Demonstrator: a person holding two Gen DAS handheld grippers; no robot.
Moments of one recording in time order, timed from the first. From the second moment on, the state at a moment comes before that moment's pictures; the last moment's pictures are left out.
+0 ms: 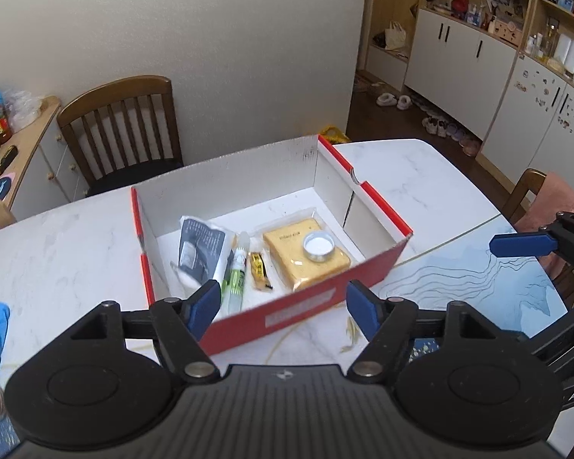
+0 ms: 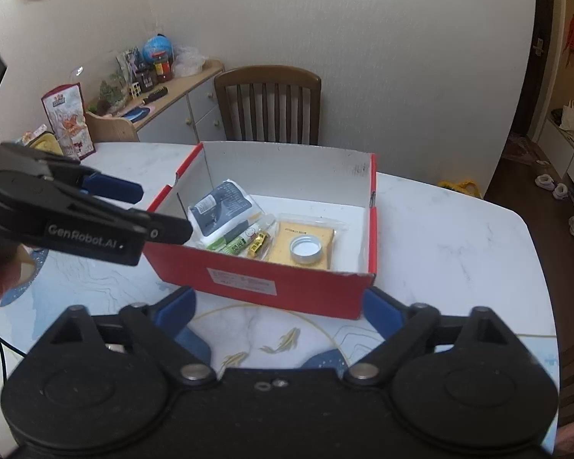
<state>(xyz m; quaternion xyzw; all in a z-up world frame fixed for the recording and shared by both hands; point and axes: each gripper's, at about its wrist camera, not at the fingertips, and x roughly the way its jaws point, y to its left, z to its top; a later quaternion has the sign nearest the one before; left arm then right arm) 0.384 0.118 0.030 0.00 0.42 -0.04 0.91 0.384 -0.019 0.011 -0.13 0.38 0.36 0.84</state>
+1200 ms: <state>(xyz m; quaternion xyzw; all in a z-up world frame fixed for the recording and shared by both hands) 0.225 0.114 -0.081 -0.05 0.42 0.03 0.91 0.300 -0.105 -0.079 -0.07 0.50 0.42 0.76</state>
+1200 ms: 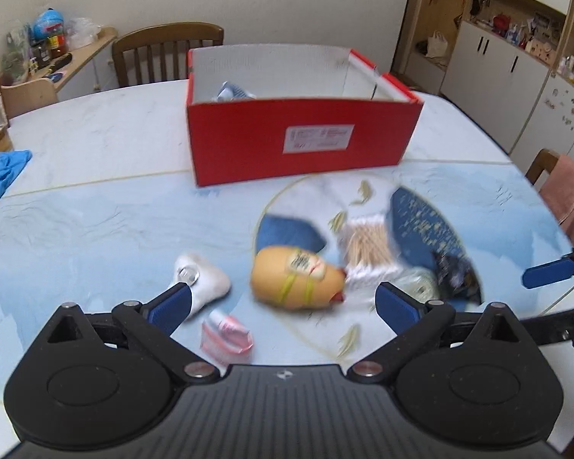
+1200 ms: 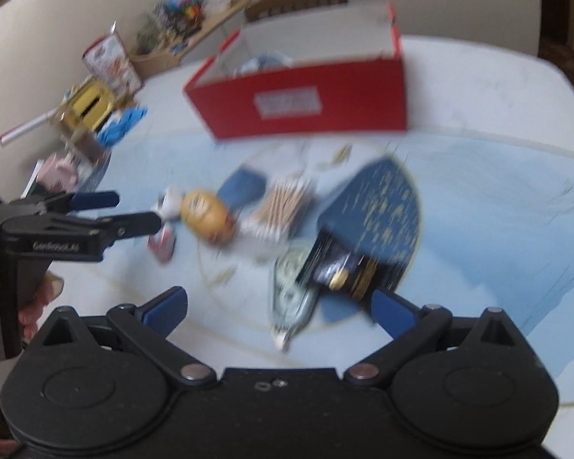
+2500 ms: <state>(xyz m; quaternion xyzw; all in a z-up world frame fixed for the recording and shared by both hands) 0.221 0.122 -0.152 -0.04 0.43 0.10 0.90 0.274 -0.039 -0.147 -0.20 0.45 0.34 0.80</state>
